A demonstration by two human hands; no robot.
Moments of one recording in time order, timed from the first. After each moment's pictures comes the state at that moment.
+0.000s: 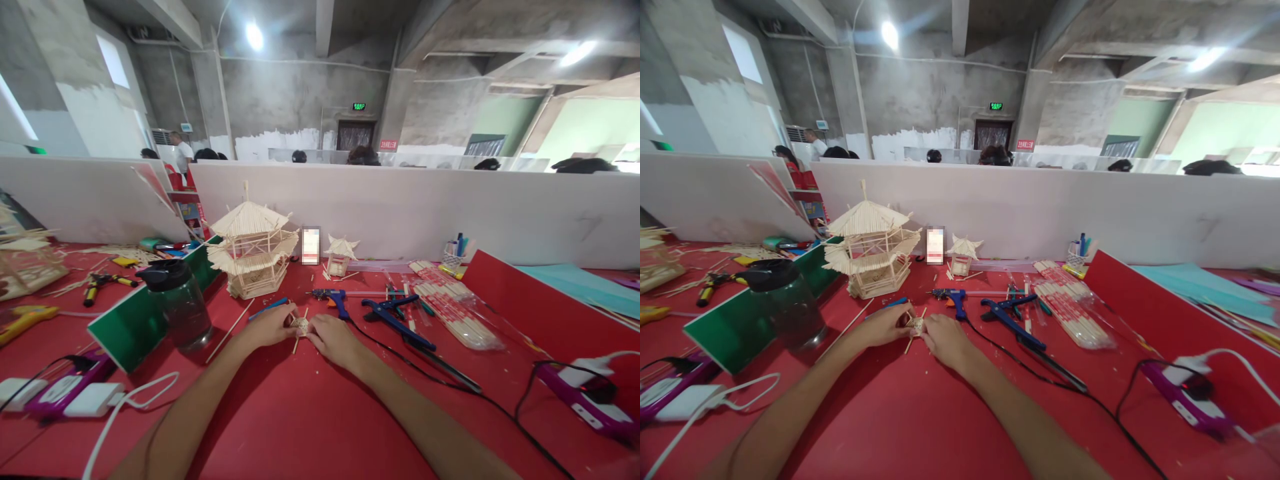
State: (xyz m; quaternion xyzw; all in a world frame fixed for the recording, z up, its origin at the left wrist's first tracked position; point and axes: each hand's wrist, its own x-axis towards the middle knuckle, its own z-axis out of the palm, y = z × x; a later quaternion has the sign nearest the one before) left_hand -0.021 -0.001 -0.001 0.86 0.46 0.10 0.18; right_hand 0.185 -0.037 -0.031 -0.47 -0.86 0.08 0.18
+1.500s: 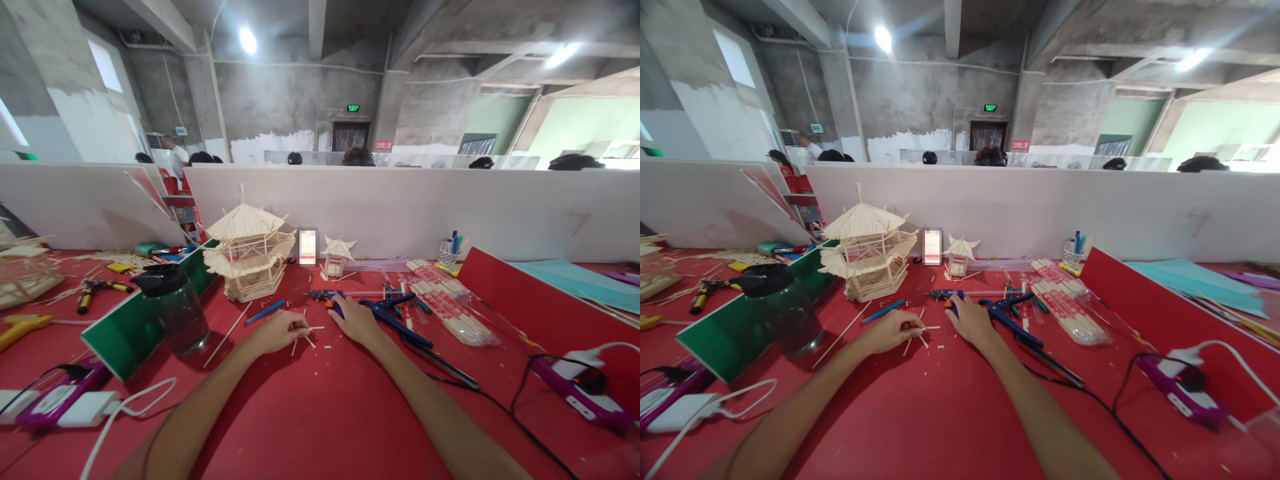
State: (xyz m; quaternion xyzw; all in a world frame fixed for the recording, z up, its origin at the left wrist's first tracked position) left_hand -0.002 -0.006 -0.005 0.87 0.39 0.16 0.26; right_hand 0.234 -0.009 -0.030 -0.63 -0.76 0.02 0.16
